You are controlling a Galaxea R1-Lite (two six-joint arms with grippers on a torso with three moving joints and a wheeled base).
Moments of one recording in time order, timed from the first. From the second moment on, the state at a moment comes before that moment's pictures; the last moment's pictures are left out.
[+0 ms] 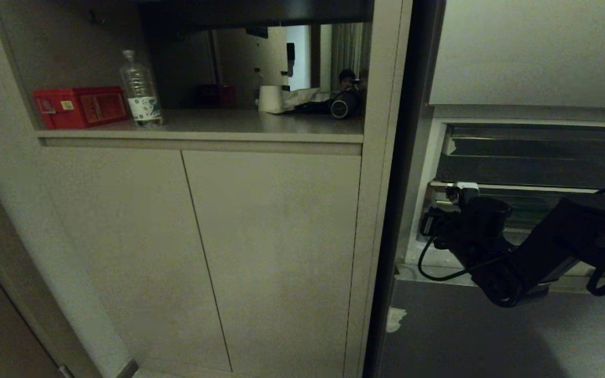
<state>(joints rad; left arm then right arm) 0.00 0.00 -0.04 0.10 0.01 0.00 0.19 2.29 -0.97 -1.25 -0.21 0.08</state>
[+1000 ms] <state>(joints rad) 0.00 0.00 -0.04 0.10 0.01 0.00 0.19 2.06 -0.62 -1.28 -0.21 0.09</state>
